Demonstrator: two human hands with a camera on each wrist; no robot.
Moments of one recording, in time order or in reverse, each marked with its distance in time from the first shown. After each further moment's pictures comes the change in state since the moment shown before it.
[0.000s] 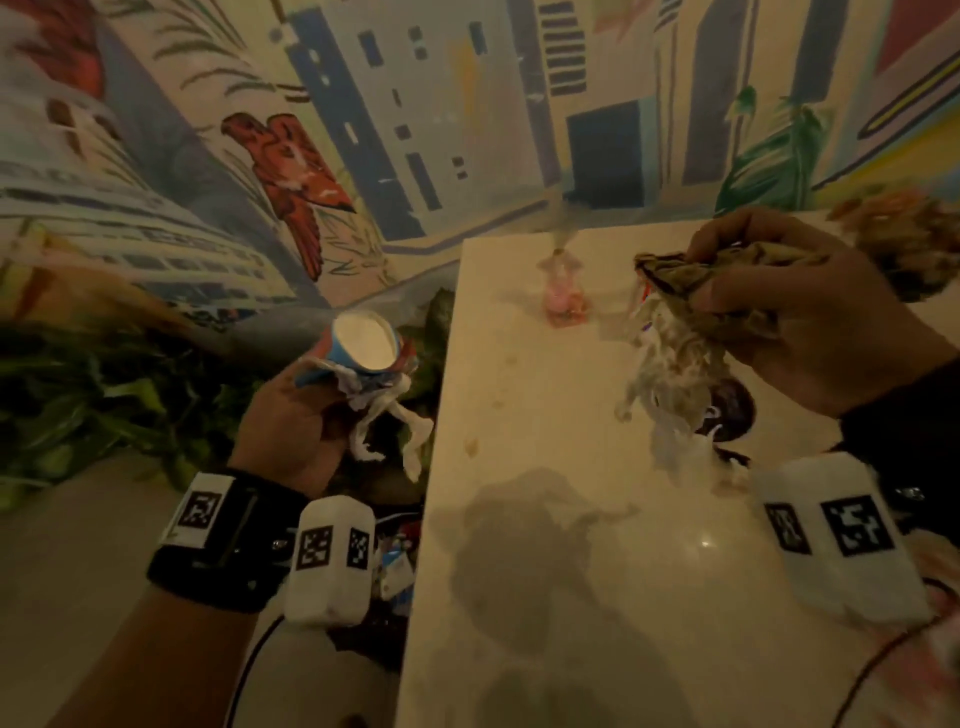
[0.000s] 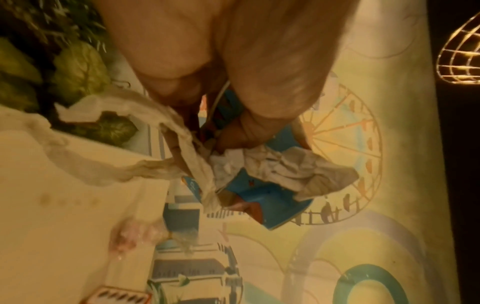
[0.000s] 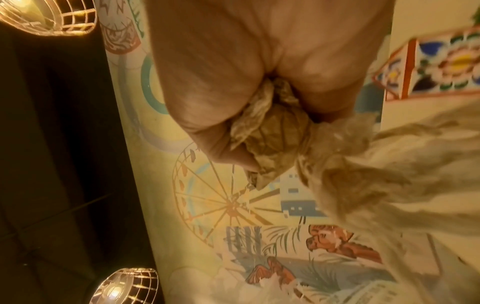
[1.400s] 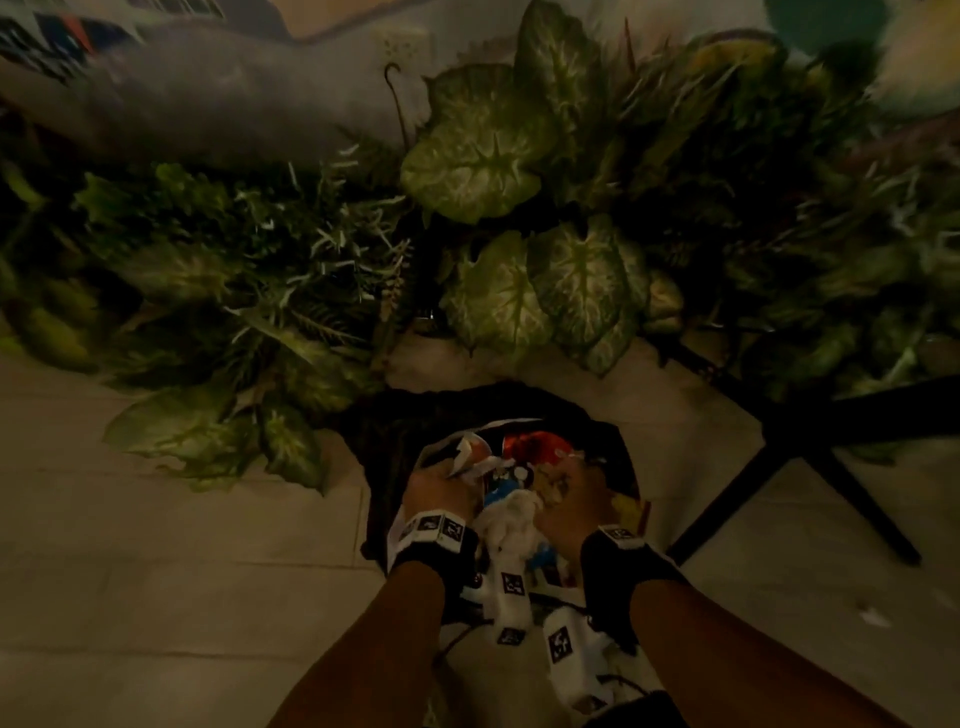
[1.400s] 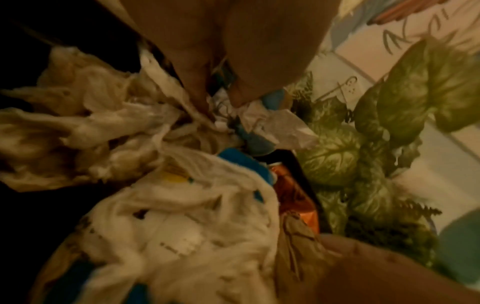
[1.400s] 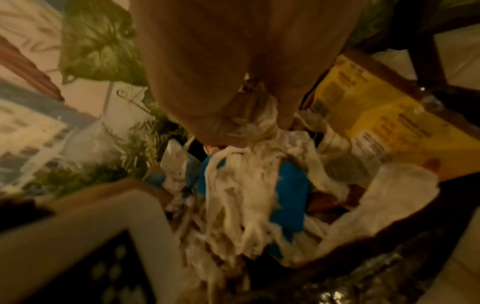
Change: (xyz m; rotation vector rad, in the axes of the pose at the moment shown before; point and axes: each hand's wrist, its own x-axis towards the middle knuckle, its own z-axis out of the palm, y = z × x) left_hand 0.134 -0.498 -0.308 0.758 0.094 -0.813; right_hand 0.066 0.672 0.311 -0.761 0.077 0.923
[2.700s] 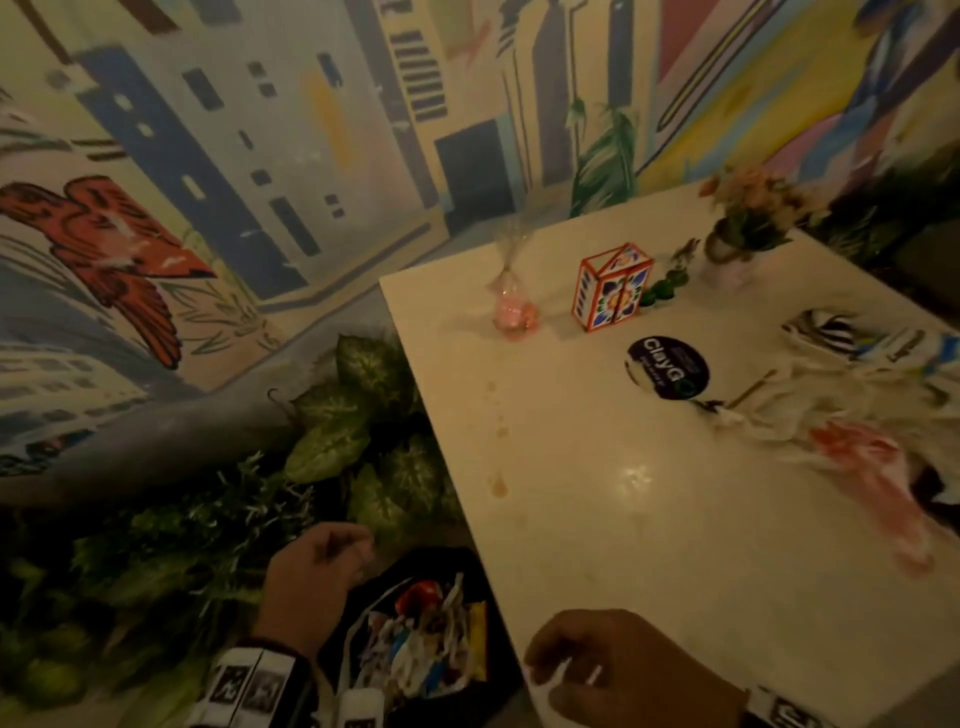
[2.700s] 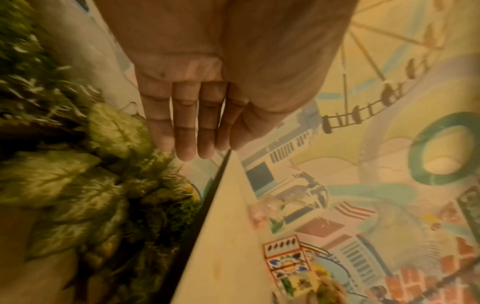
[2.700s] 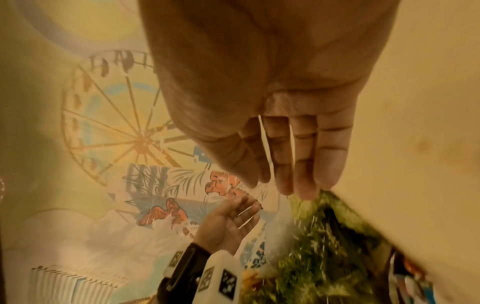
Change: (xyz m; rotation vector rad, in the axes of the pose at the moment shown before) left_hand -0.360 0.235 -0.135 -0.052 -0.063 0.573; right_hand -0.417 -0.011 -0.362 0.257 -0.201 -0.440
